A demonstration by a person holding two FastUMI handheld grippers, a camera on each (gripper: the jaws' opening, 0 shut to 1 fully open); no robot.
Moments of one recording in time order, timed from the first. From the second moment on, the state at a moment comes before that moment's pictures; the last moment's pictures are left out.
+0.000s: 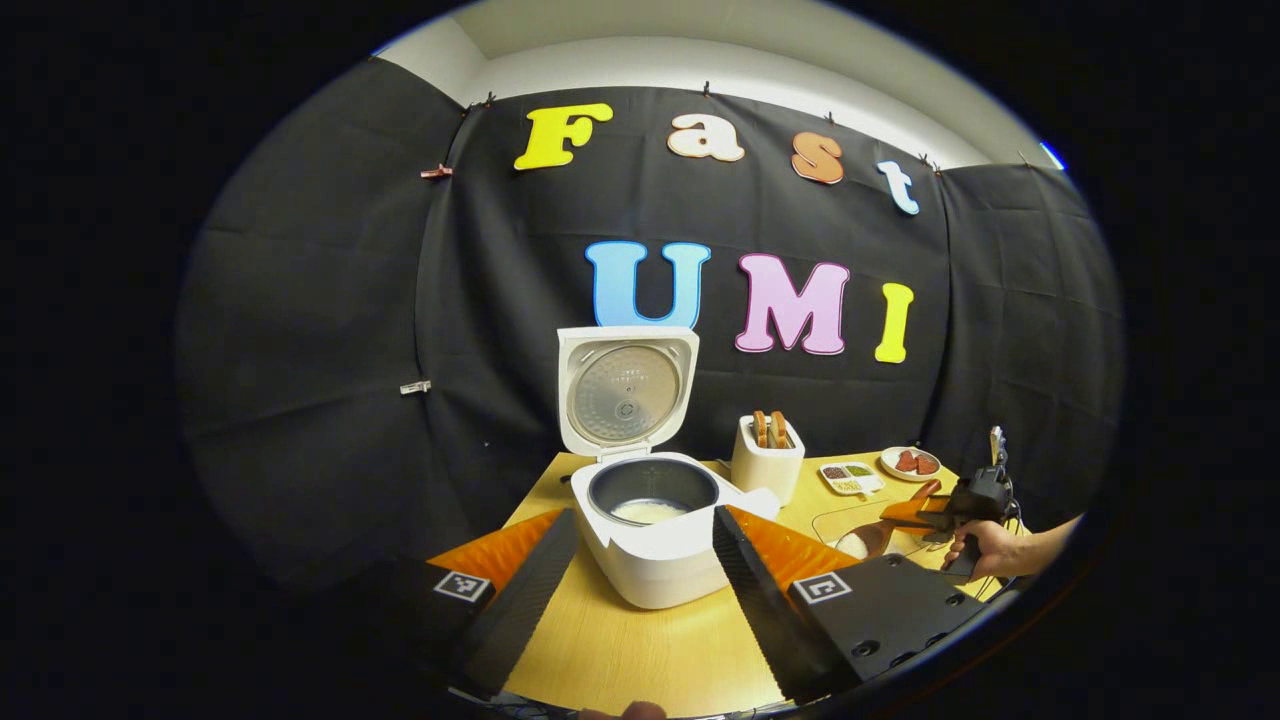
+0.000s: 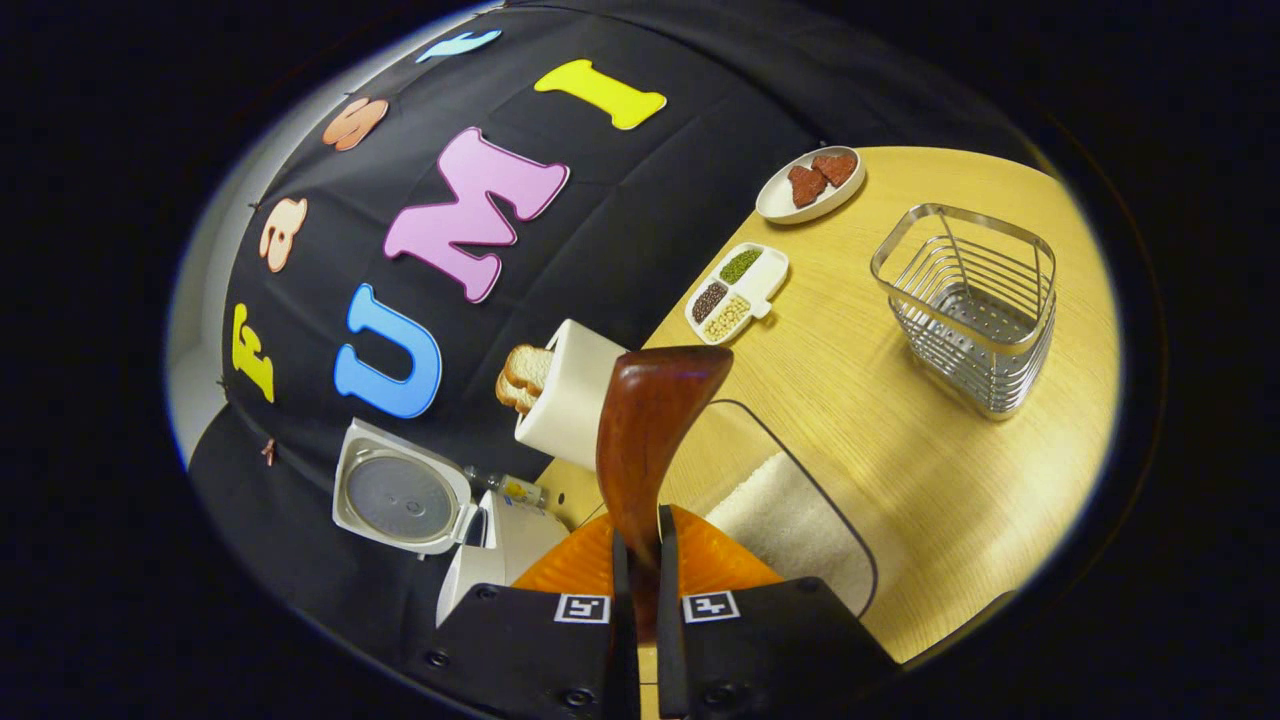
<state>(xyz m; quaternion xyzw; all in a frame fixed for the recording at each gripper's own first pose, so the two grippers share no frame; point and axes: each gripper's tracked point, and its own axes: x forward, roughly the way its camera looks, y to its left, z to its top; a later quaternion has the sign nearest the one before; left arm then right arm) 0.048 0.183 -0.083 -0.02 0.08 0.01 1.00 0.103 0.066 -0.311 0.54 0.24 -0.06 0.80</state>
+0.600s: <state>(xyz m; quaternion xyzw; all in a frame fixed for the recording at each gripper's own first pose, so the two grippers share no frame) 0.039 0.175 -0.083 -0.02 0.06 0.00 1.00 0.117 0.041 -0.192 0.62 0.15 -0.02 0.77</state>
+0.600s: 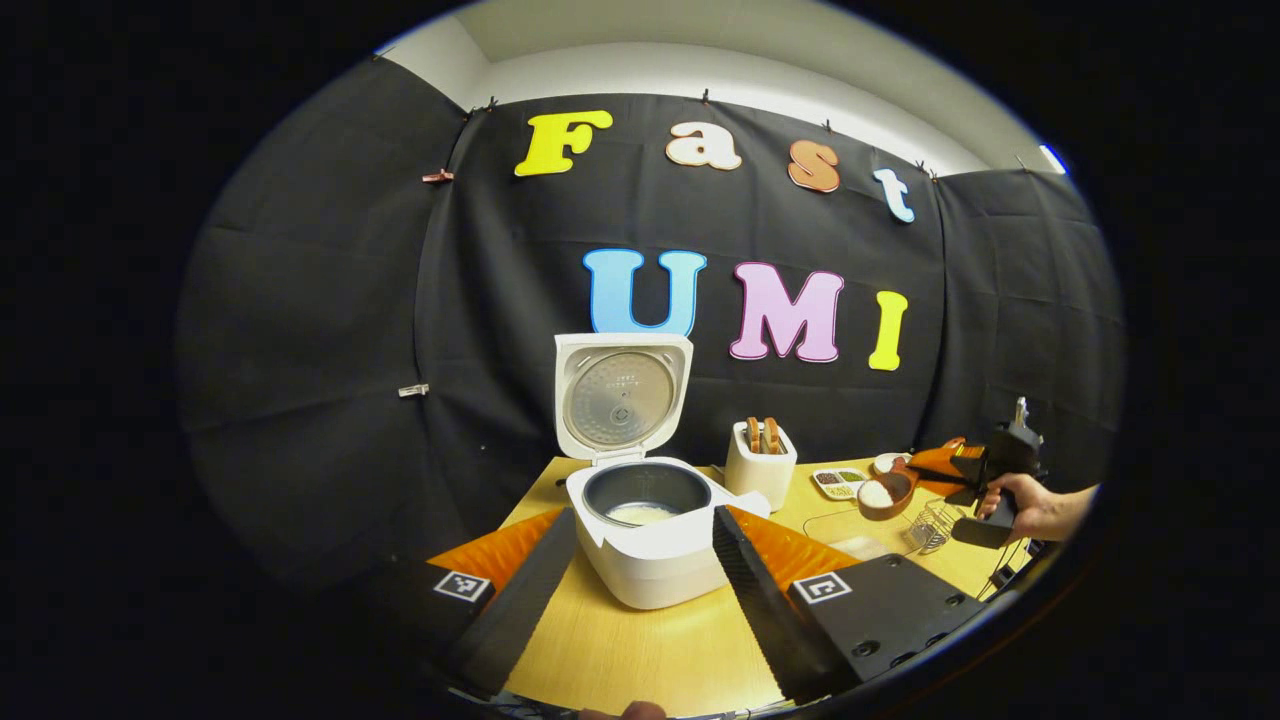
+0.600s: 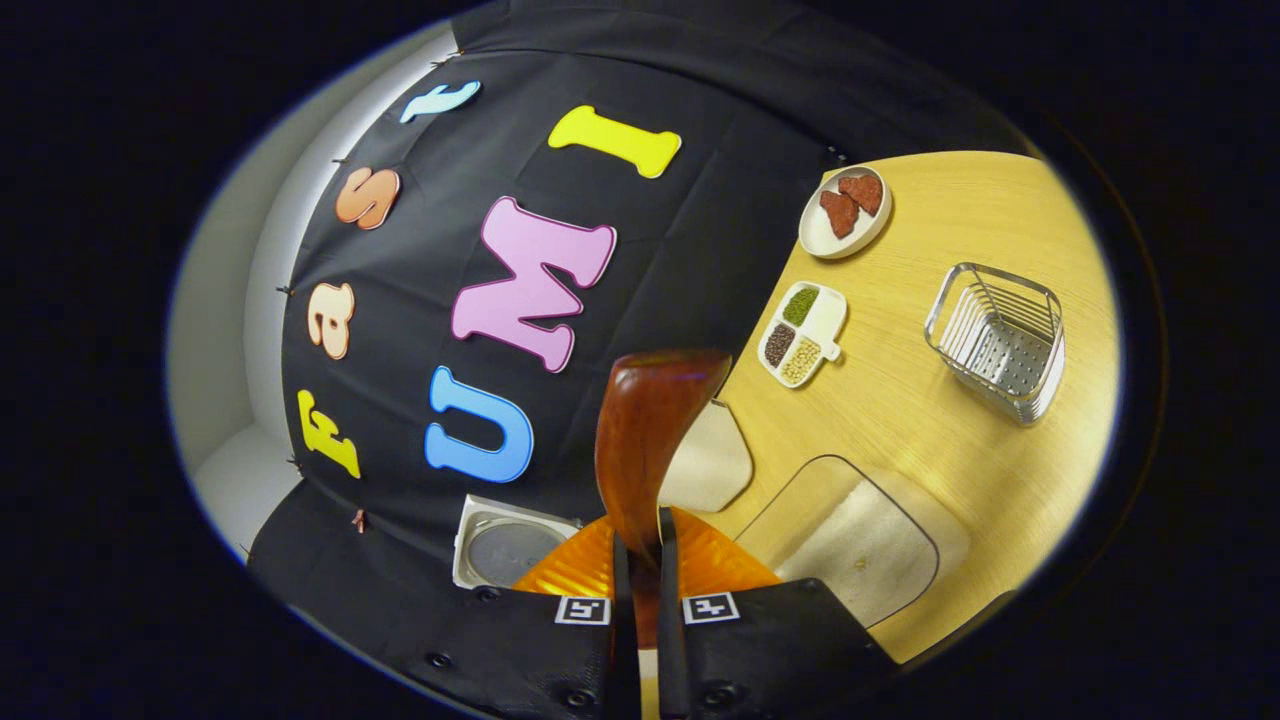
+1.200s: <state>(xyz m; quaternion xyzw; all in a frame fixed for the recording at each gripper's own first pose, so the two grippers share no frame) 0.041 0.180 -0.086 0.00 0.06 -0.01 1.00 0.188 0.153 -0.043 0.61 0.13 0.05 0.78</state>
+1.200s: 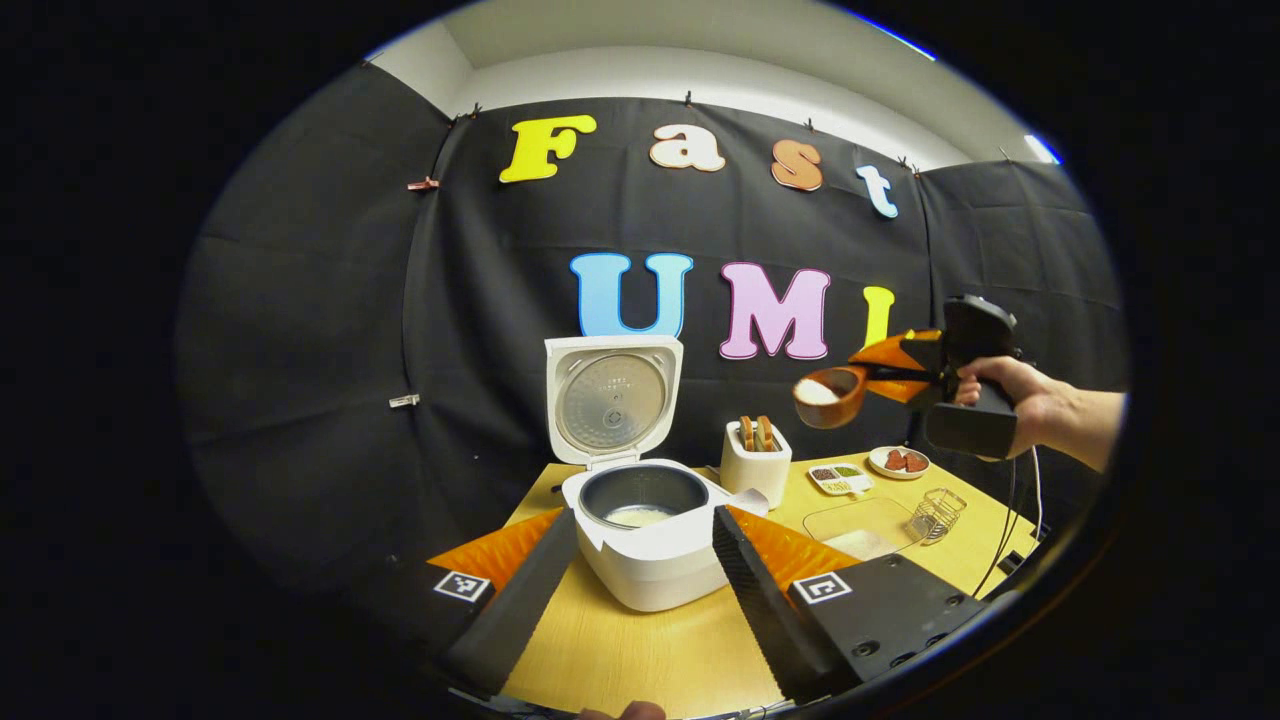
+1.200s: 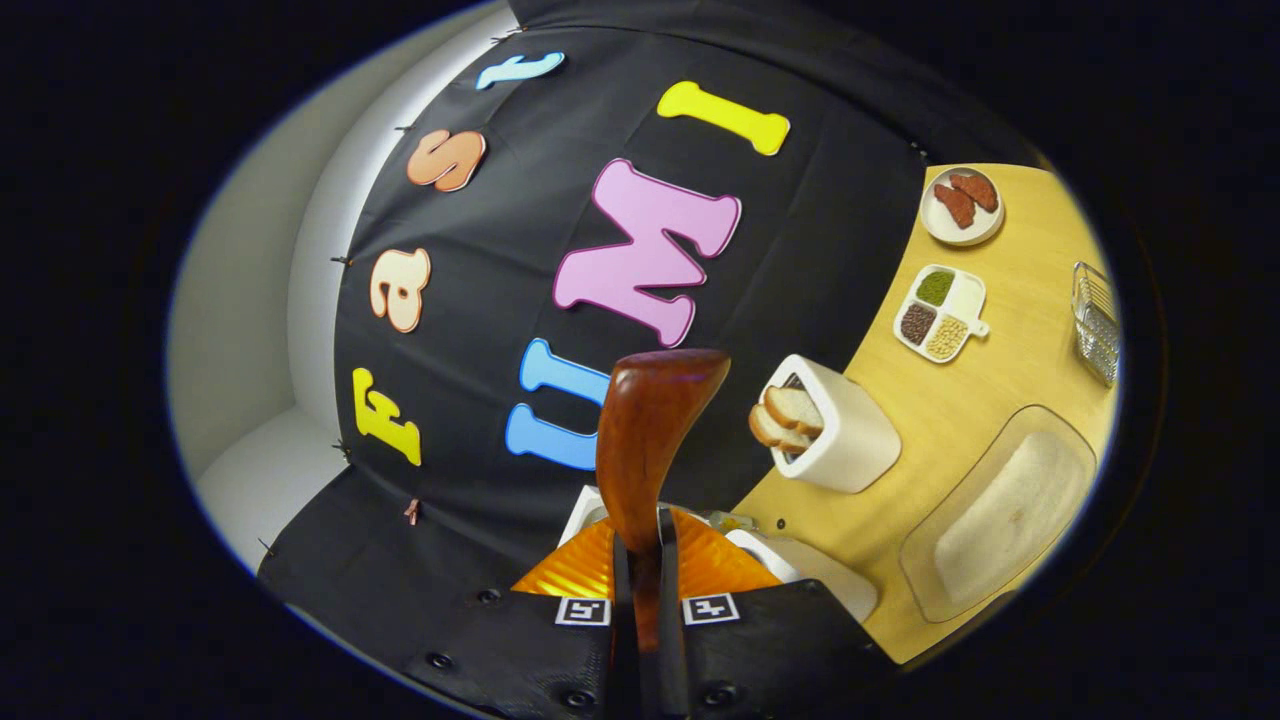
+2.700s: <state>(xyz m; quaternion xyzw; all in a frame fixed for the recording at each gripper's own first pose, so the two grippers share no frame) 0.057 0.213 -0.130 -0.04 0.09 0.00 1.00 0.308 0.356 -0.068 0.16 0.11 0.17 0.97</state>
